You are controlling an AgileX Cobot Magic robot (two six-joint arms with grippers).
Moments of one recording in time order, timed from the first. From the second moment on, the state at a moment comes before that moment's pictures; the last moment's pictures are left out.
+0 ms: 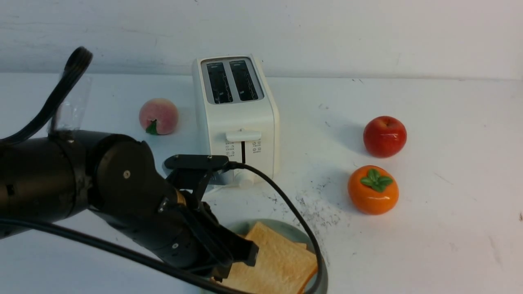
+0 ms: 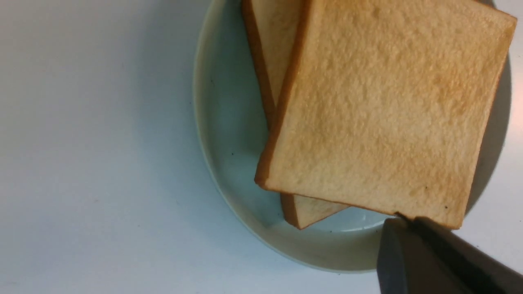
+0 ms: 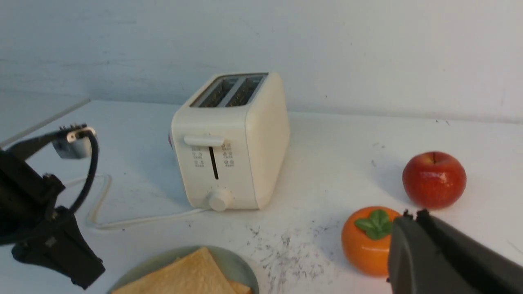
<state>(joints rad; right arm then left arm) 0.46 0.26 -0.35 -0.09 0.26 0.21 -0.58 1.48 -0.94 -0.32 0.68 -0.14</state>
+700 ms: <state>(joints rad) 0.23 0.10 -0.09 -0.09 0.25 0.21 -0.58 1.48 -0.94 -0.32 0.58 -0.14</state>
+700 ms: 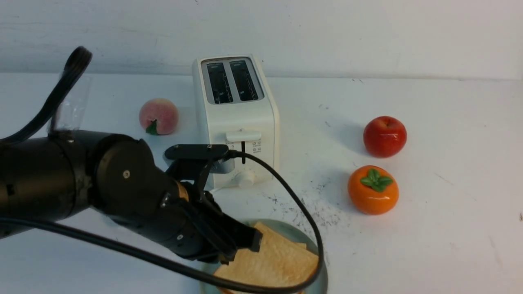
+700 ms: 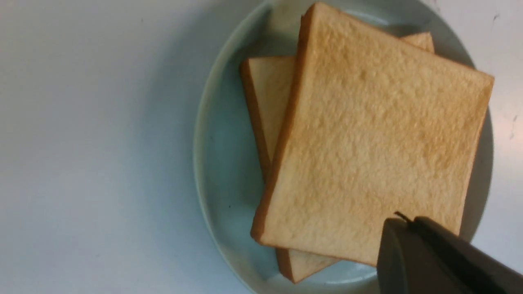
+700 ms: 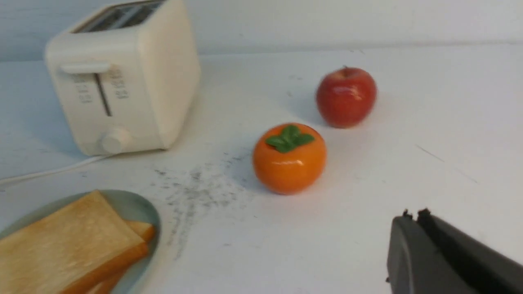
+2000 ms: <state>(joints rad) 0.05 -0.01 0.02 -0.12 0.37 0.23 -0.58 0.57 -1.09 -0.06 1.13 -0.32</state>
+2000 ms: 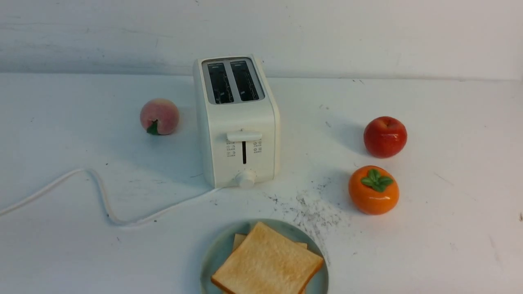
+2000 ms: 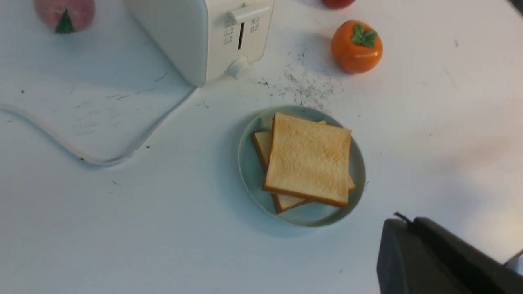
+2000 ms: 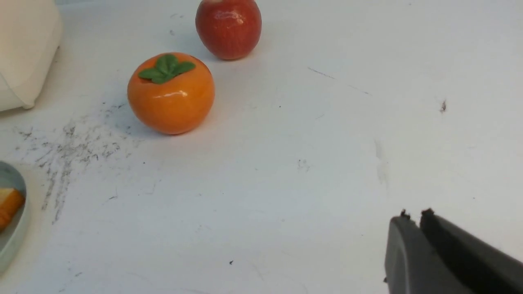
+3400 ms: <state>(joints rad) 0.05 -0.01 0.02 -0.12 0.37 0.23 -0.57 0.42 -0.37 -0.16 0.46 -0.48</state>
